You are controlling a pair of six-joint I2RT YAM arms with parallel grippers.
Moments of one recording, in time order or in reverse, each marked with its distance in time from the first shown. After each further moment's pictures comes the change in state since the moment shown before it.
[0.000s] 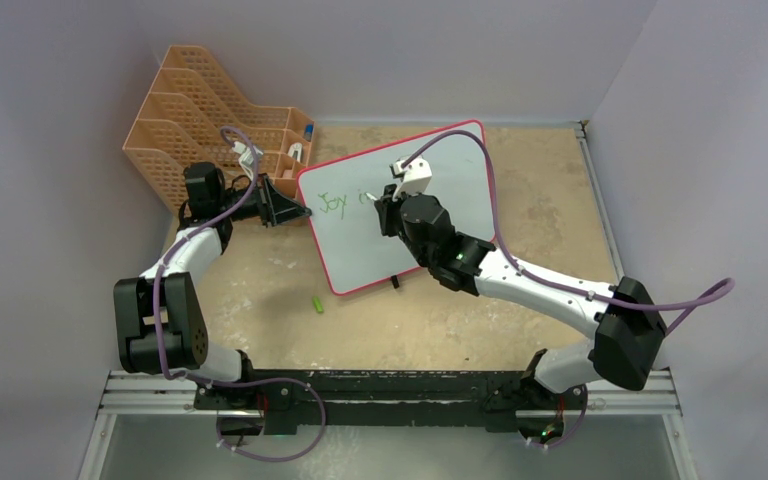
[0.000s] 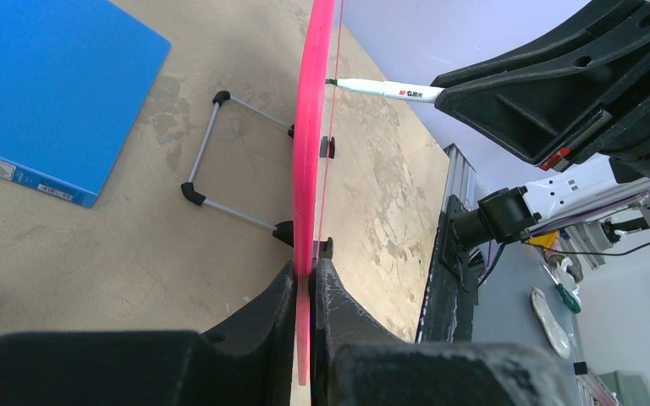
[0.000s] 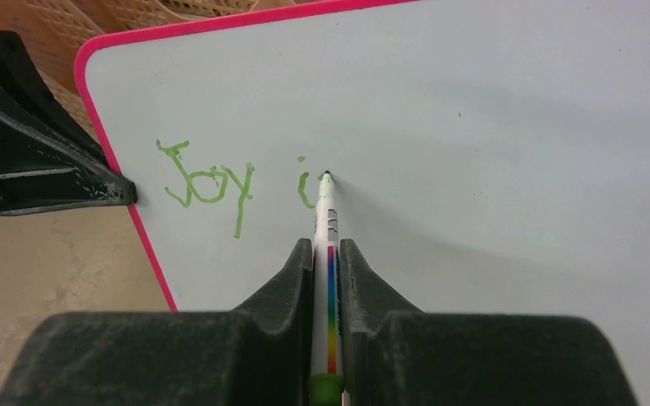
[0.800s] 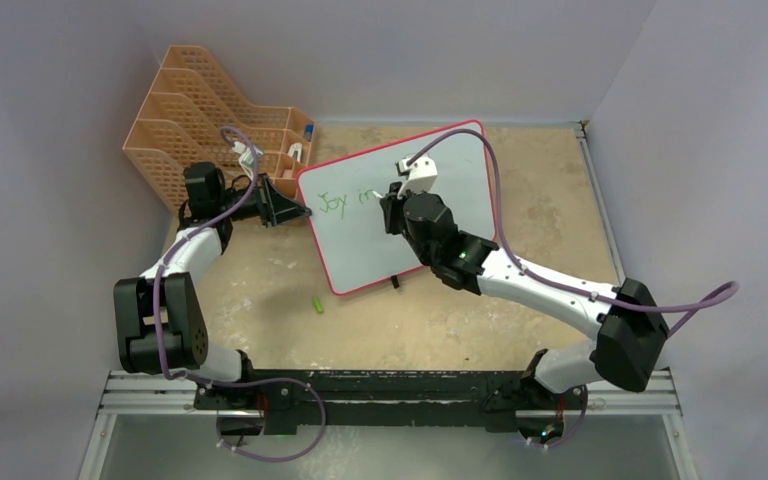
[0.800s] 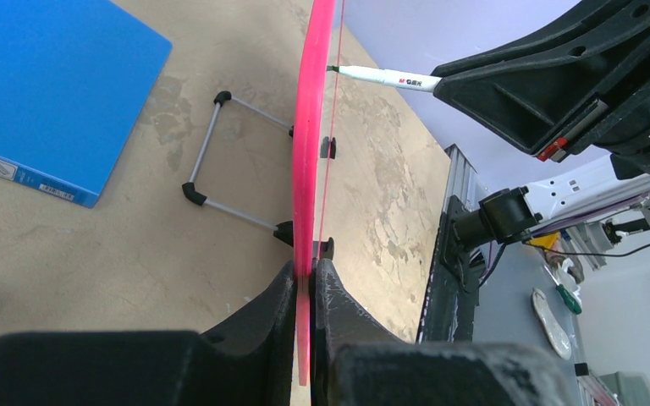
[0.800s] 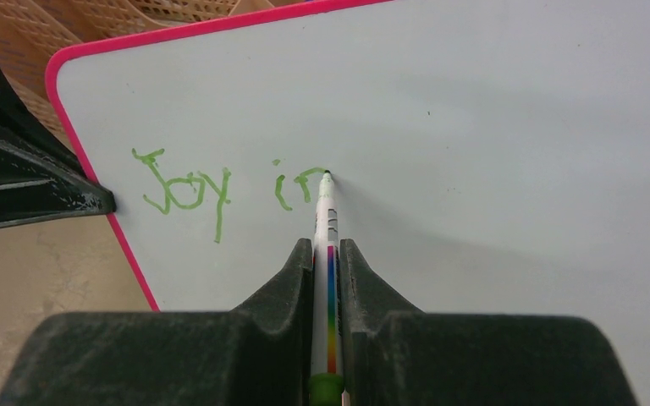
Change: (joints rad) left arm 0.000 0.000 0.000 0.000 -0.003 0.000; right arm -0.012 -0.009 -0.001 -0.016 0.026 0.012
